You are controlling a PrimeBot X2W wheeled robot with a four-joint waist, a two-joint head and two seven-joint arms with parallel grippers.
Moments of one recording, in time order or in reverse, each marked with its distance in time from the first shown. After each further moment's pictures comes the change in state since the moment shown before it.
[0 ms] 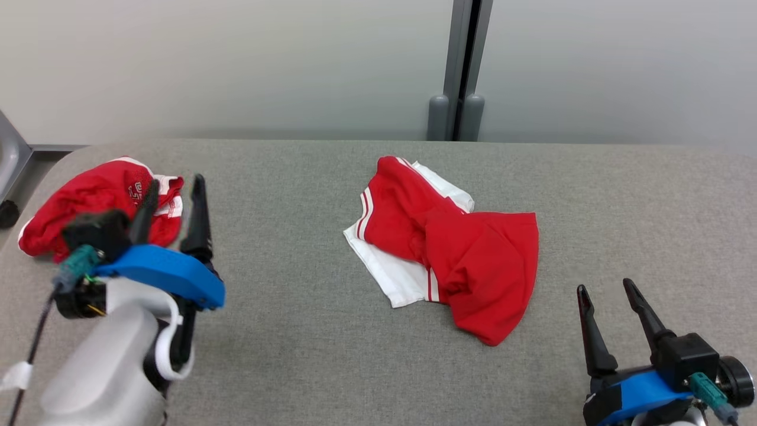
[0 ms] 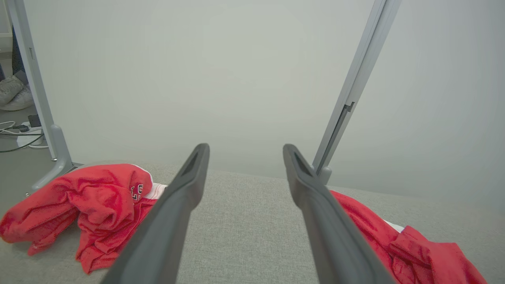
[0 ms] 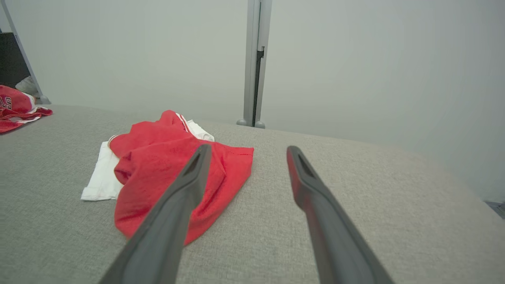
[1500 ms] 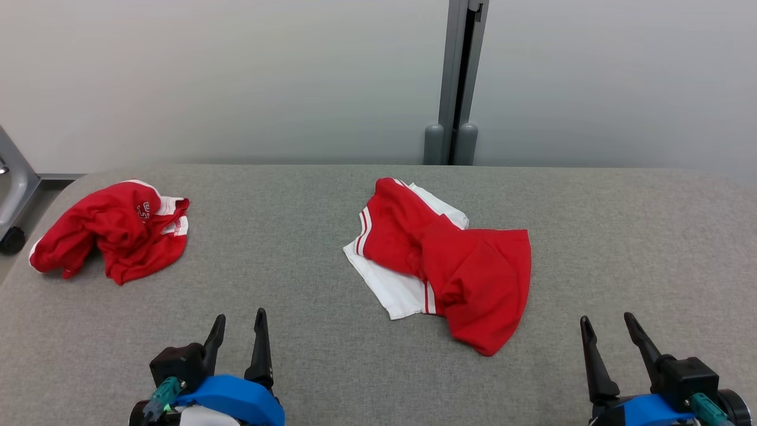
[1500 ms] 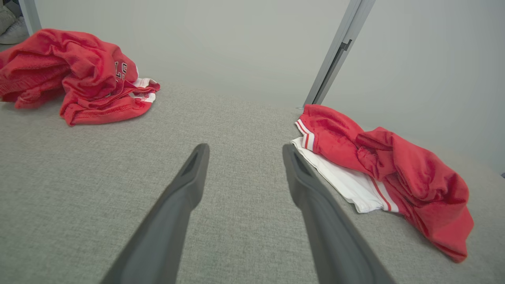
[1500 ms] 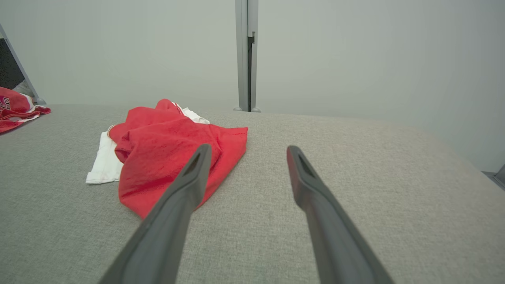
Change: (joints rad) left arm 0.415 -0.256 0.186 -0.030 0.281 -0.003 -0.007; right arm 0.061 0.000 -0.007 0.071 0.058 0.000 -0.003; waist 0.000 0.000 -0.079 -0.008
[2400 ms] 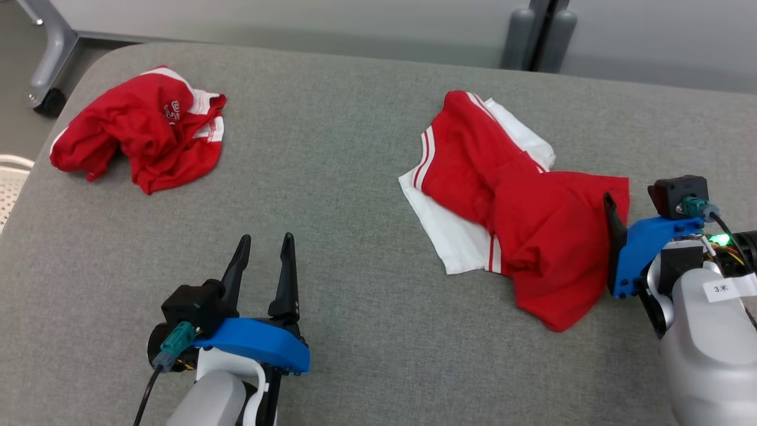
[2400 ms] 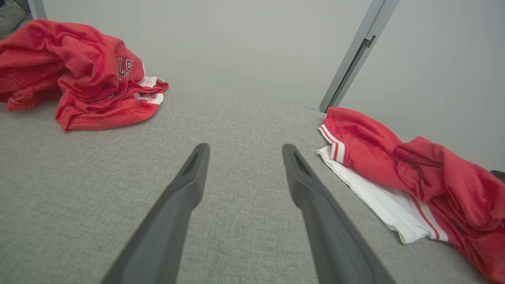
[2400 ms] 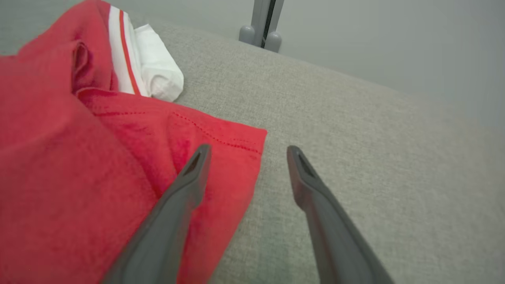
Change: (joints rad) left arm -0.113 -0.037 0.003 -0.119 0.070 -0.030 0.000; right arm -0.595 -0.081 -0.100 0.439 -0.232 0.000 0.272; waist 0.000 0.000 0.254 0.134
